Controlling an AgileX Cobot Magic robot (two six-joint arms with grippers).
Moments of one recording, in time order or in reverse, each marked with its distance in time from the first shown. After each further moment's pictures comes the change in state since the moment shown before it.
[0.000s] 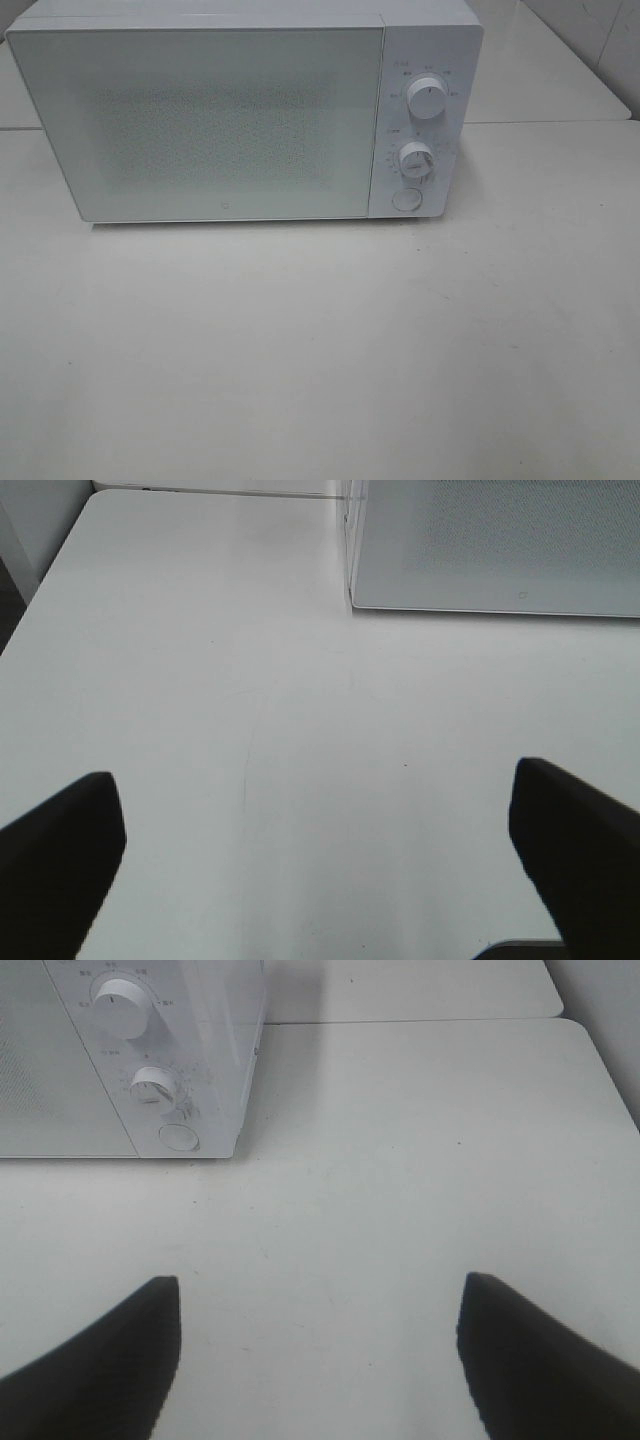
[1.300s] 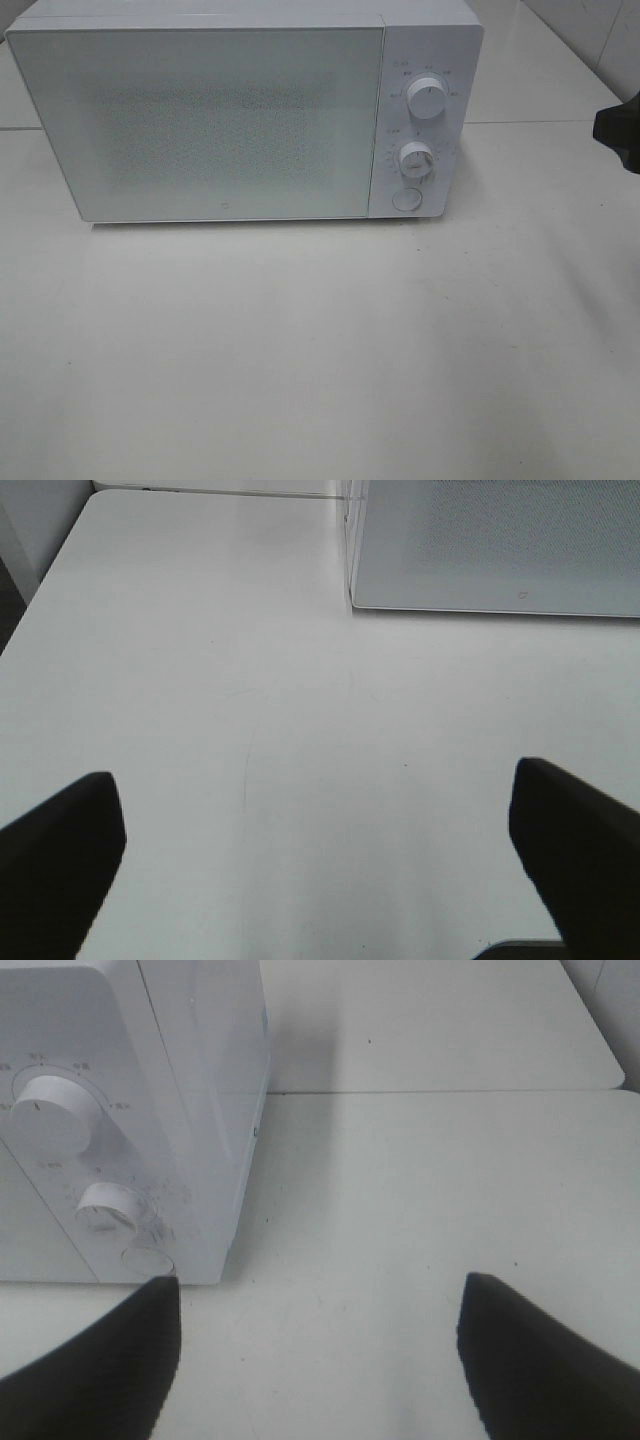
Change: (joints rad) left arm 0.000 0.000 0.000 0.000 0.000 0.000; right arm 0.000 0.590 0.037 -0.001 -0.718 0.000
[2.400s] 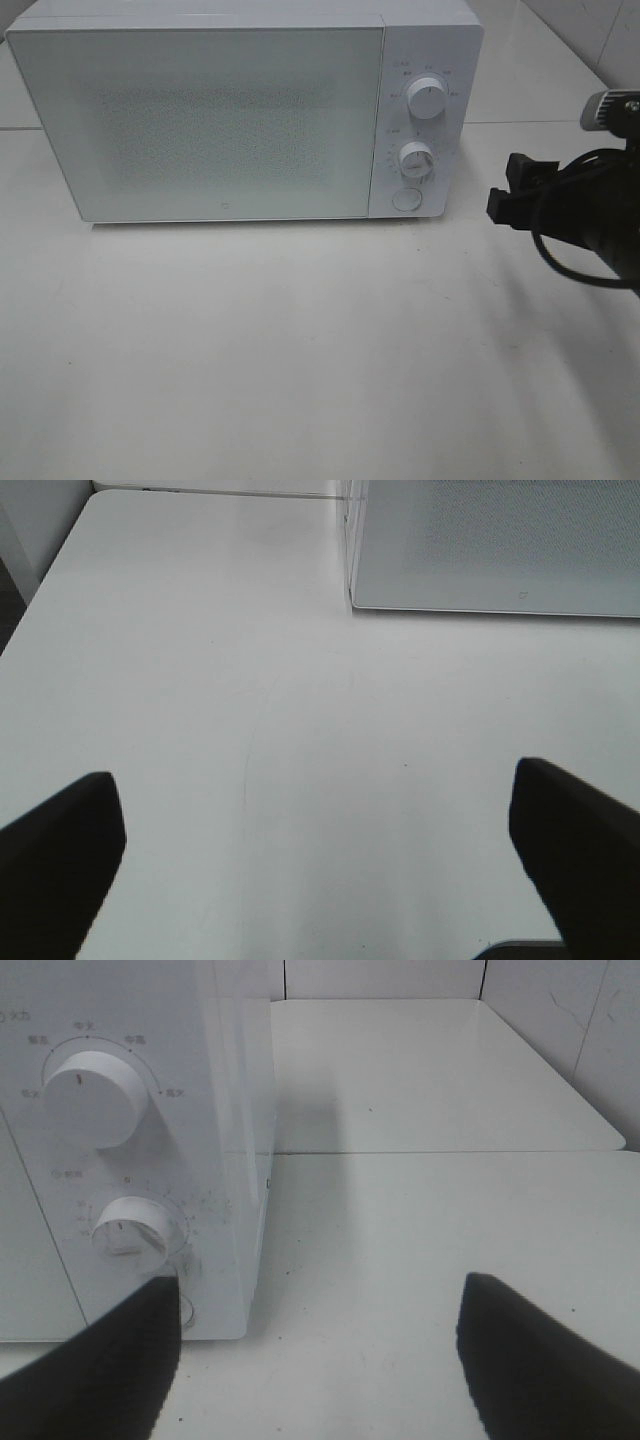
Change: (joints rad) left arm 0.000 0.000 0.000 0.000 0.000 0.000; right arm 0.522 0.422 0.201 0.782 -0.962 -0.441
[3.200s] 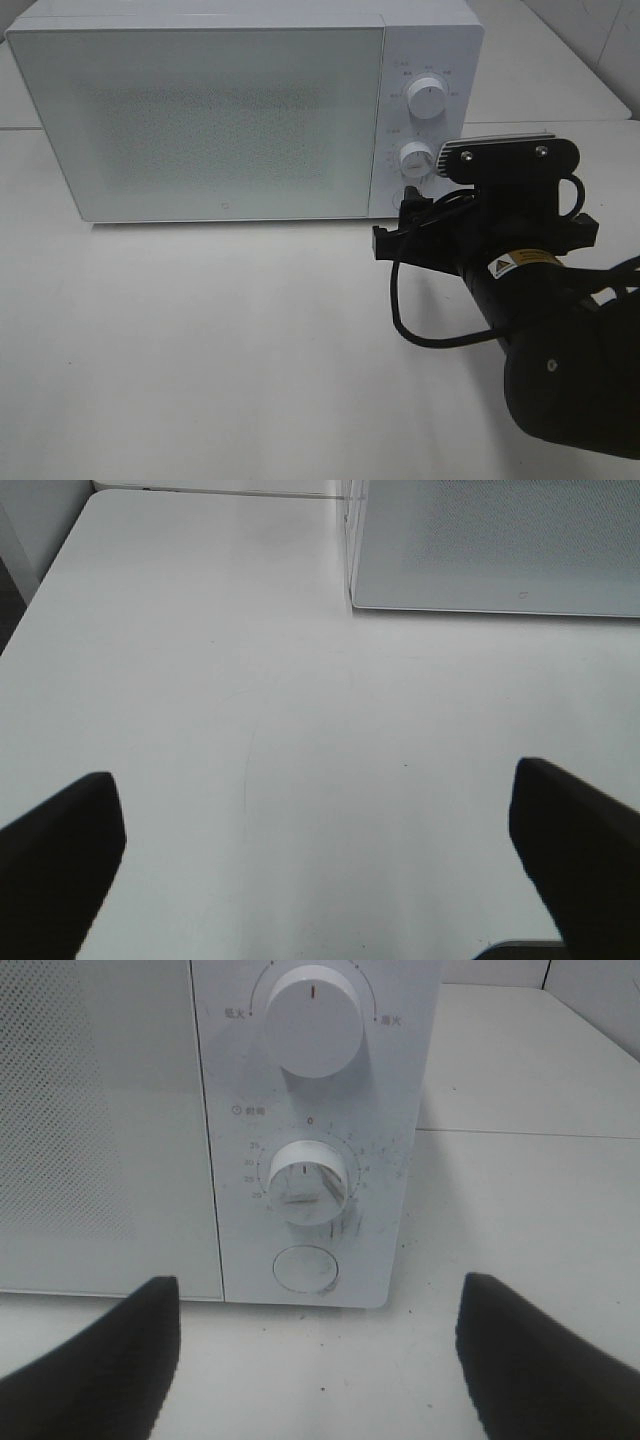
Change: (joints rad) left arm 0.000 0.000 0.000 0.000 0.000 0.000; right arm 0.307 0.300 -0.168 0.238 -0.165 -0.012
